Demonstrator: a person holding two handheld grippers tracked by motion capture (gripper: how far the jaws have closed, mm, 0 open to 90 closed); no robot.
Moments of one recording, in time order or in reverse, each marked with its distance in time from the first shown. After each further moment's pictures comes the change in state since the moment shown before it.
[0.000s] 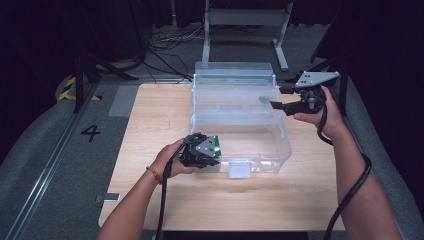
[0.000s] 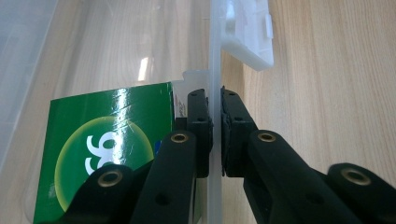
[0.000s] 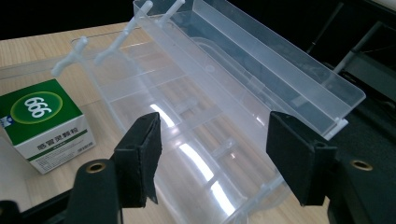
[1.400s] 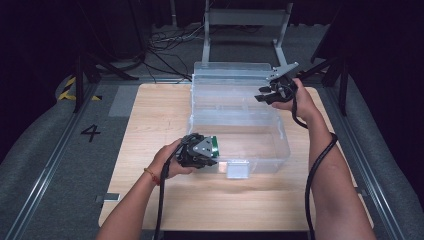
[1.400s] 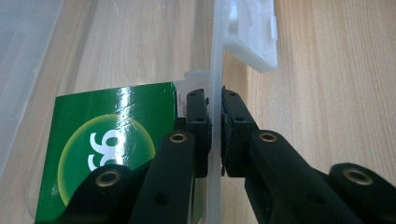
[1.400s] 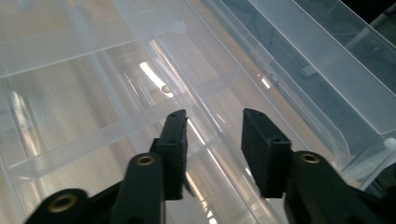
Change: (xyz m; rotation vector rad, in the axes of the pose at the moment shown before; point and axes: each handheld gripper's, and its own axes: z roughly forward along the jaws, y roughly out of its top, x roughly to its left) left arm -0.002 -0.004 -0.003 0.001 0.013 -0.015; right arm -0.032 0.004 0.089 0.204 0.042 -0.060
